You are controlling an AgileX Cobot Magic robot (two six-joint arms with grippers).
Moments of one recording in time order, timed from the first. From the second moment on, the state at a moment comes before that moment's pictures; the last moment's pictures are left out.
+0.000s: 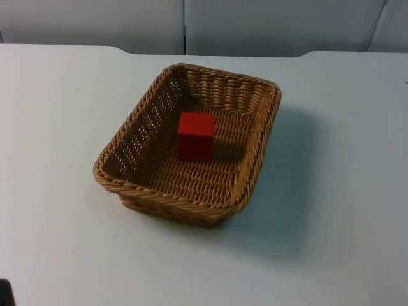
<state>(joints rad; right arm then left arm) 0.08 1.38 -2.41 -0.47 1.21 0.18 -0.10 1.52 -1.74 -0.19 0.87 0.29</state>
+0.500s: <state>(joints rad) 0.13 0.83 -2.30 -0.39 1.21 0.16 -0.10 0.91 -1.28 -0.19 0.78 0.24</state>
